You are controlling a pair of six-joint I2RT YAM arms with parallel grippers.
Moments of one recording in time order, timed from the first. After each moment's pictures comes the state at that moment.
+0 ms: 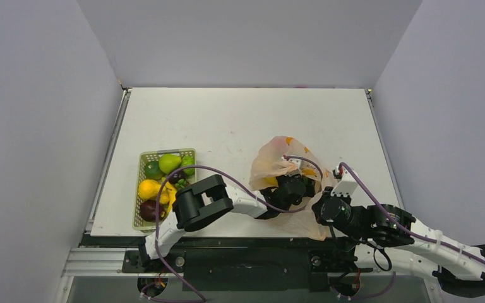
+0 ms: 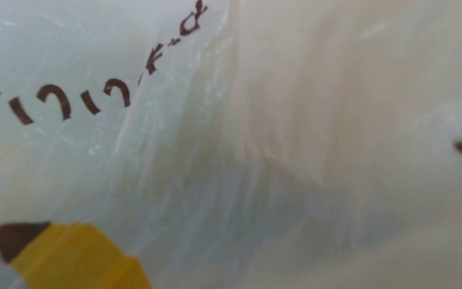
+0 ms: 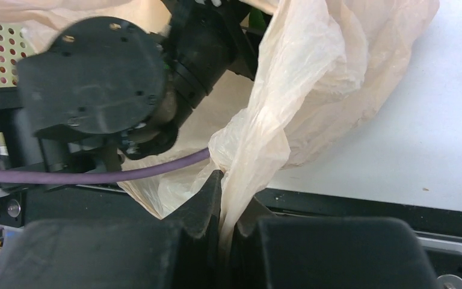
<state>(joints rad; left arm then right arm) -1.23 2.20 1.31 0.54 -0.64 -0.67 1.21 0.60 0.87 -1.24 0.61 1.07</state>
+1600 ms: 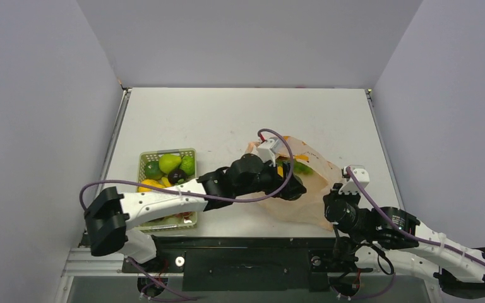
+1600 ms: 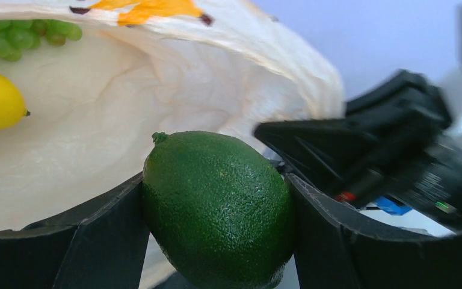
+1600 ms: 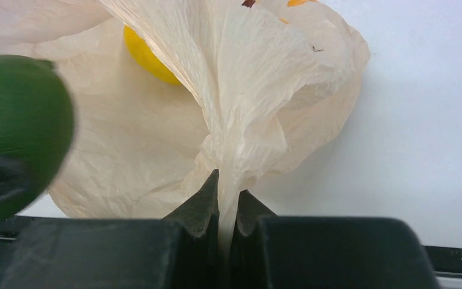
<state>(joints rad) -1.15 1.52 1.10 0.09 0.03 -0.85 1.22 0.55 0.85 -1.25 0.83 0.97</state>
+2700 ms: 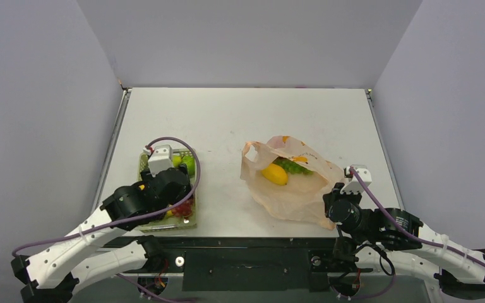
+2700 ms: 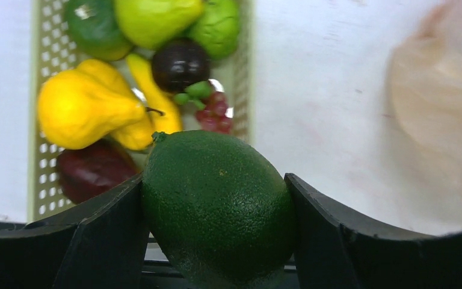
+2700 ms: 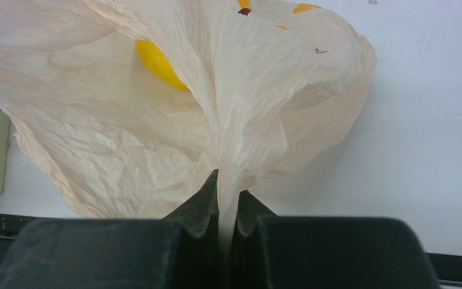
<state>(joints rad) -0.98 0.79 0.99 -1.08 -0.68 -0.87 1.22 0.52 0.85 -1.22 0.83 0.95</state>
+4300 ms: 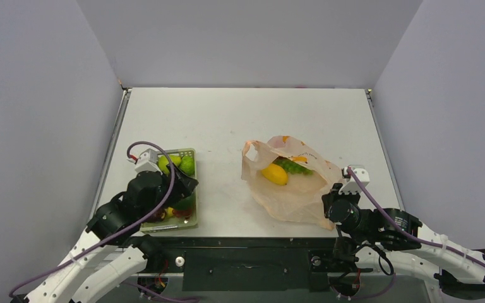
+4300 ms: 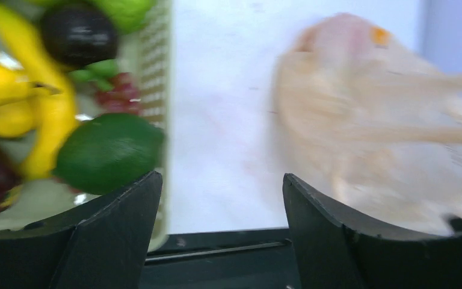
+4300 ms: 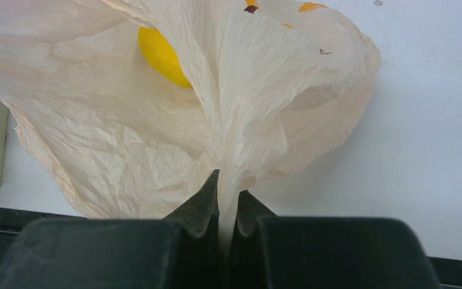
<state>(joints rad) -0.70 0.61 0.79 -0.88 -0.35 -0.99 1.22 0.52 0.84 -1.20 0.82 0.92</state>
